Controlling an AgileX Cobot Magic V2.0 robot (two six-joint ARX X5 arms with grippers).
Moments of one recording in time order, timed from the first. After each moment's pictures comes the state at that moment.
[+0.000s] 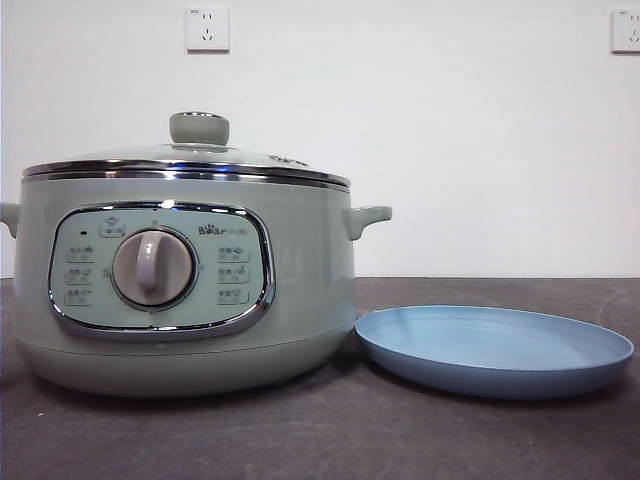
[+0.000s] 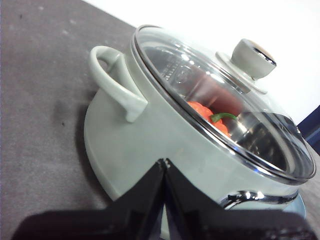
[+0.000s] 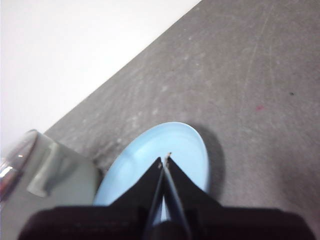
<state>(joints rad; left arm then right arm) -0.06 0.01 0.05 -0.24 0.38 -0.51 0.08 0.01 0.06 -0.23 -0.17 0.64</state>
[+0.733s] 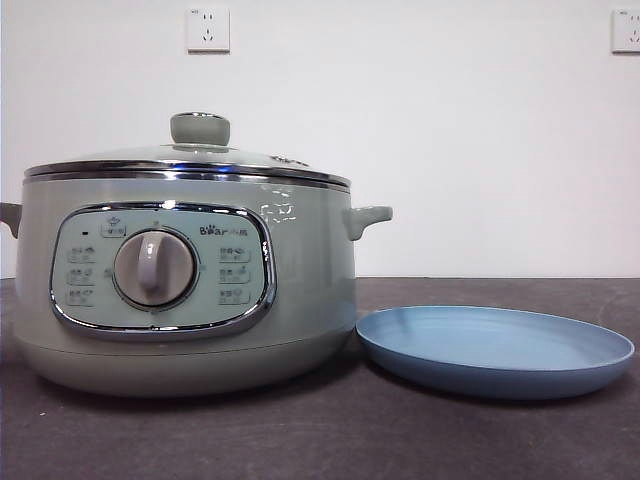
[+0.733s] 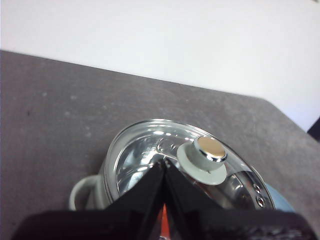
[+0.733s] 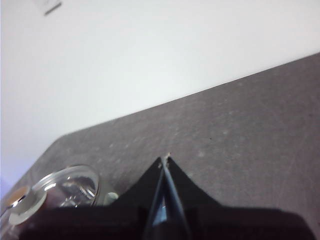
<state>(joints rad) -0.06 0.47 0.60 -0.32 0.35 -0.29 0.08 0.39 0.61 -0.33 -0.21 0.36</state>
